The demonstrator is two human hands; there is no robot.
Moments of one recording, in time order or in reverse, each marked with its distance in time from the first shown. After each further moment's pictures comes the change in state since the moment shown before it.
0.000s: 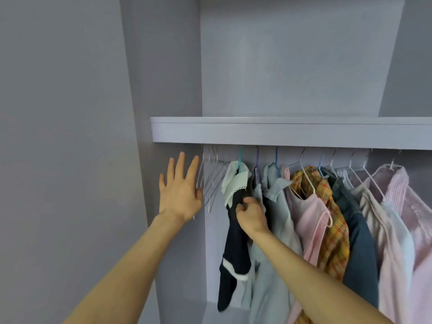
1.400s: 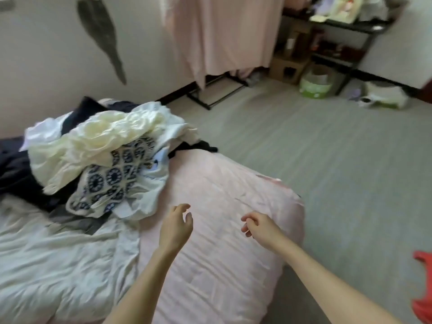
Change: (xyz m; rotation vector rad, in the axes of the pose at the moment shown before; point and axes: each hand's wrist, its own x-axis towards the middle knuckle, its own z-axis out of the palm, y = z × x) left_hand -0.985 0.206 -0.313 0.350 0.794 -2.200; right_hand -0.904 0.023 0.031 -0.365 -2.263 -1.037
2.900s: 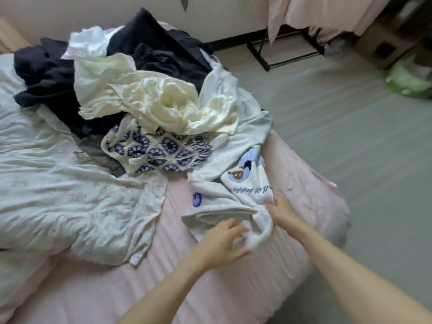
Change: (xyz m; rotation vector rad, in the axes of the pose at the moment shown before) left_hand -0.007 -0.064 0.049 0.029 -0.414 0.307; right_hand 0.113 -0.019 0.063 -0.137 -0.094 -0.043
